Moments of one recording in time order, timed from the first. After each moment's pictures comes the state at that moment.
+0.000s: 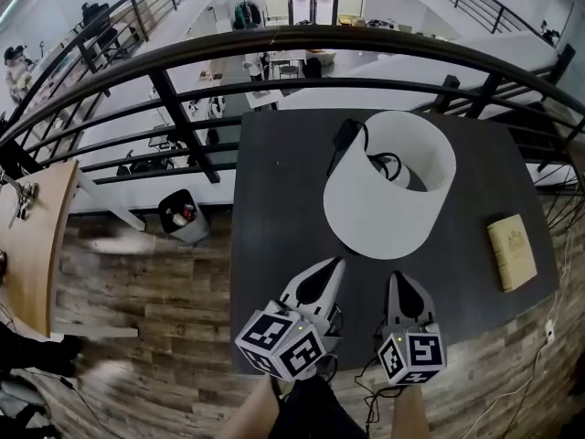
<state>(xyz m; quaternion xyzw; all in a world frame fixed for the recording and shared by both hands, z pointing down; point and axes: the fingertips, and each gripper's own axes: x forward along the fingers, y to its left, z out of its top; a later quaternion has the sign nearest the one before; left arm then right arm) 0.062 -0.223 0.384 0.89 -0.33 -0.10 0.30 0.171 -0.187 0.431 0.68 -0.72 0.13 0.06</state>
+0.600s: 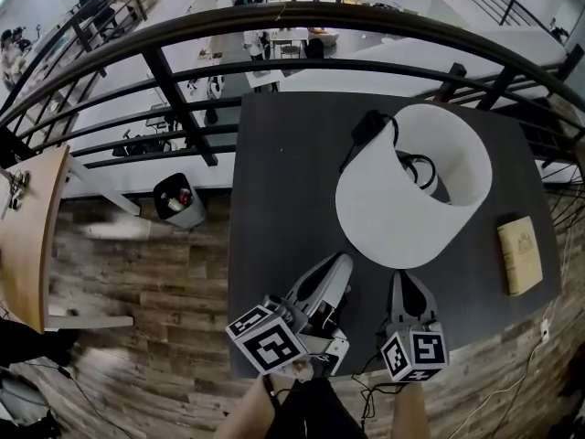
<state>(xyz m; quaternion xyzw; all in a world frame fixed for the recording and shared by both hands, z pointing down) 0.047 -0.250 0.392 0.81 -0.24 -0.26 0.46 0.172 -0.211 0.471 0.68 -0.71 0.15 0.07</state>
